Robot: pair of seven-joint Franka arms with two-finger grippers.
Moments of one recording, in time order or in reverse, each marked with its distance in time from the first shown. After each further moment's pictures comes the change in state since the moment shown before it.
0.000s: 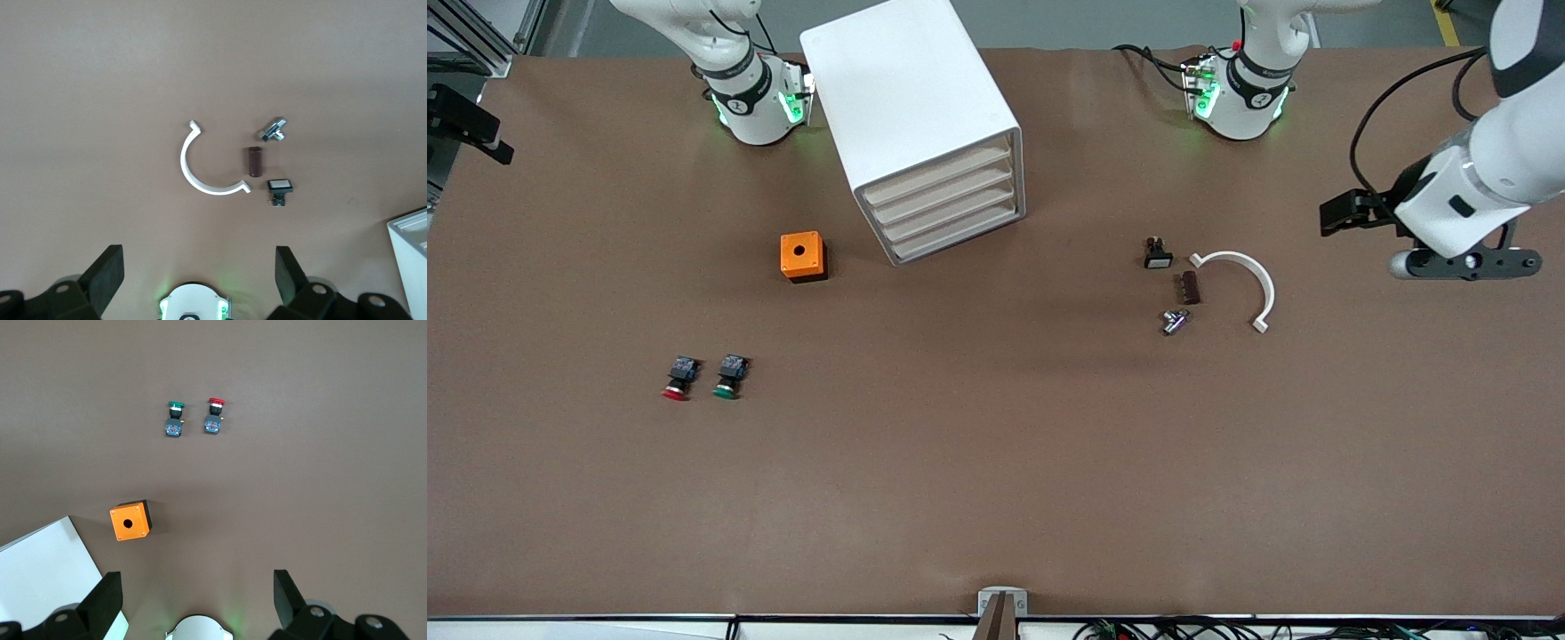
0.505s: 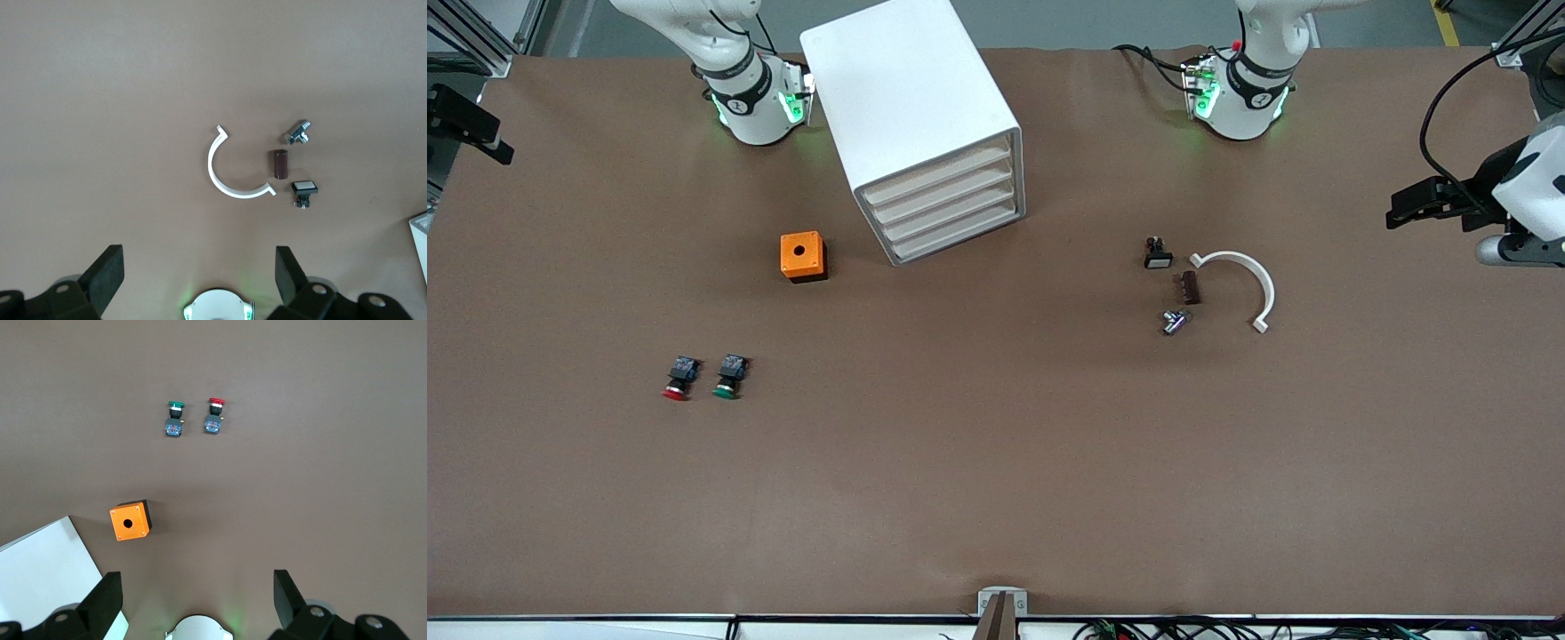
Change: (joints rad) left arm 0.110 -0.049 0.000 -0.050 -0.001 0.046 0.134; right arm 0.000 0.000 0.000 0.000 0.000 0.000 -0.001
